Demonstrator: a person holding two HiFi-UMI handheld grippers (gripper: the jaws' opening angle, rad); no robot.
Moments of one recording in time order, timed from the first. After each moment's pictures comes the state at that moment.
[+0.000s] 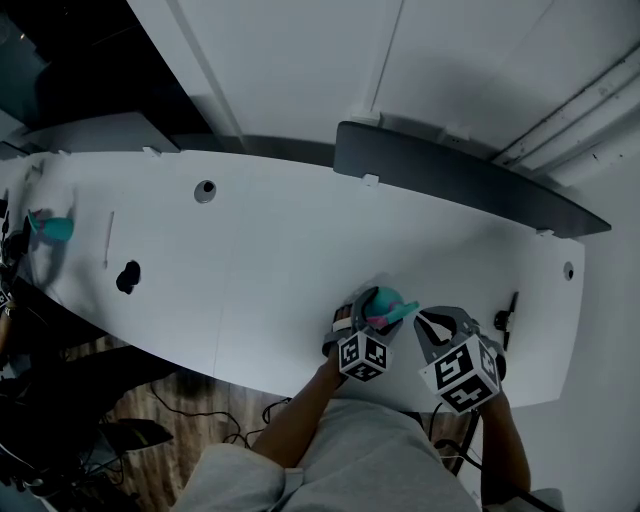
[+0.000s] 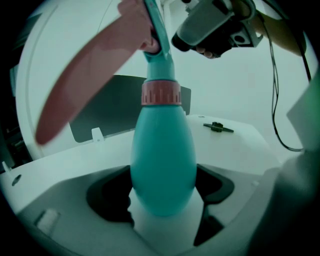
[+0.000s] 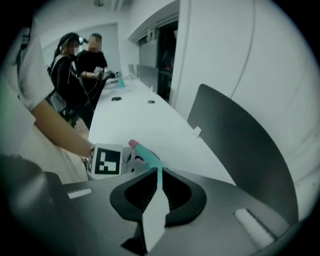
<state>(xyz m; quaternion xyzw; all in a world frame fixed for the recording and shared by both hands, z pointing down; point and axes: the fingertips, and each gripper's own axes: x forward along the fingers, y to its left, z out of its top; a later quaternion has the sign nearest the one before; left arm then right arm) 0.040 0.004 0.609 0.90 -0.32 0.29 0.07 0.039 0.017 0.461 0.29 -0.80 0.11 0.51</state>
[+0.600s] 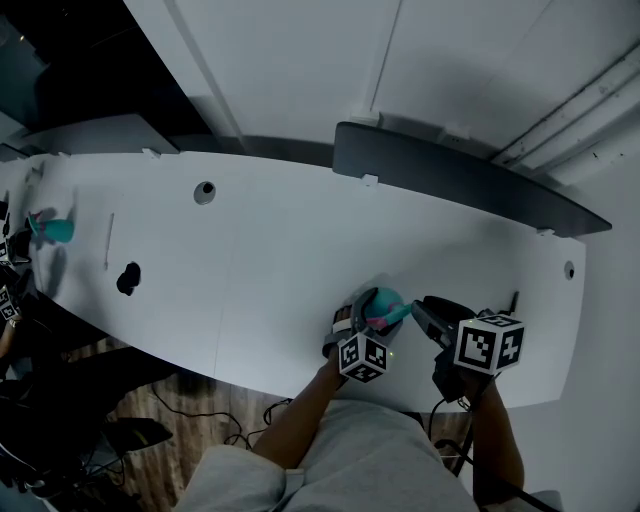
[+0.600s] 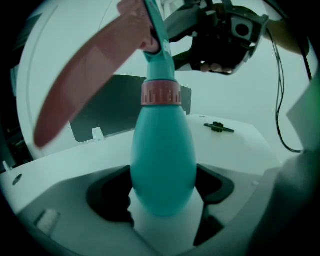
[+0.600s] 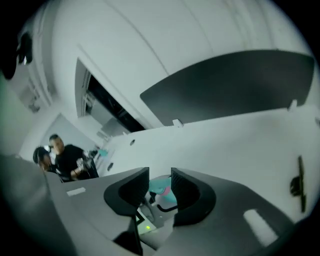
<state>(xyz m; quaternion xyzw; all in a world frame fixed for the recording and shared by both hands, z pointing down) 0.038 0.005 0.608 0.90 -0.33 0.30 0.07 0.053 -0.011 0.469 0.42 -0.75 0.47 0.21</state>
